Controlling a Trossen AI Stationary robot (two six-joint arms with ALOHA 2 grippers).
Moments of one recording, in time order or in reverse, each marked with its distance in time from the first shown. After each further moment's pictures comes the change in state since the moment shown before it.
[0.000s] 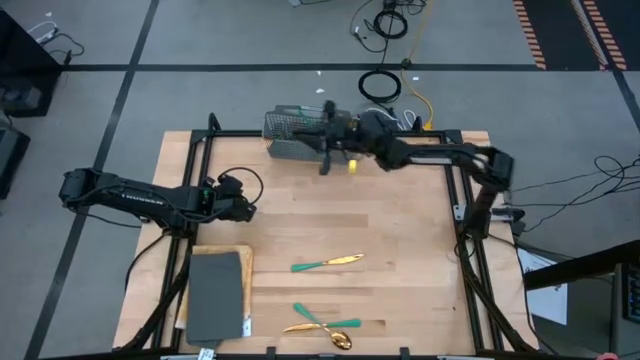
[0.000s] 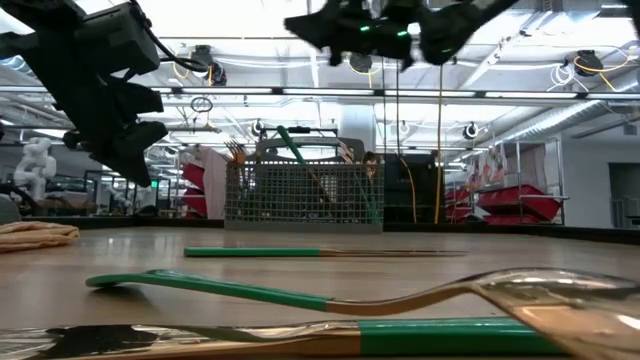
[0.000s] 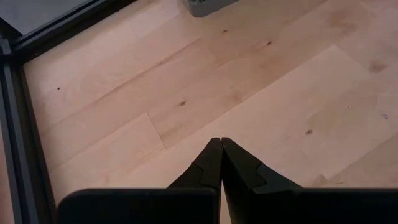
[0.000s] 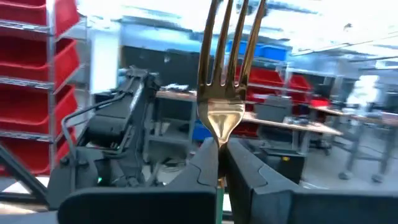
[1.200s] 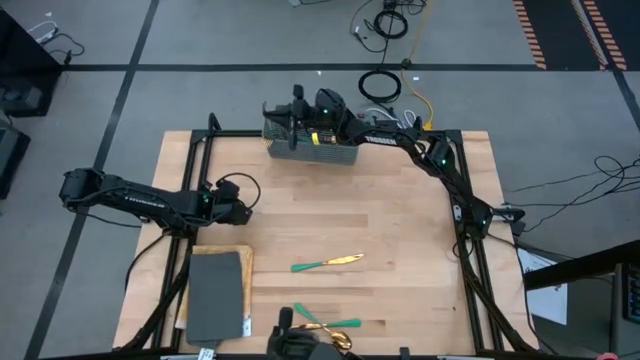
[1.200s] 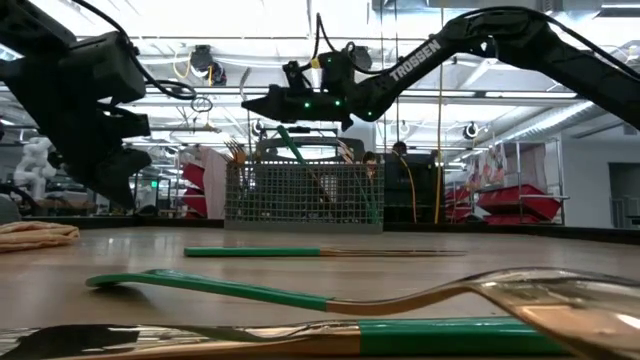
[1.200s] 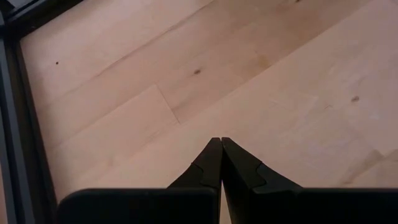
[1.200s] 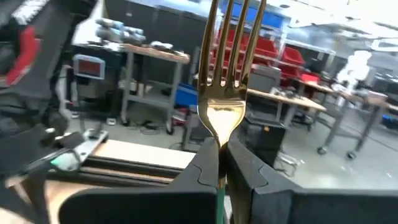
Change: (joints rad) left arm 0.000 0.002 -0.129 0.081 0.001 -0.006; right arm -0.158 0.564 0.608 -0.182 -0.117 -0.131
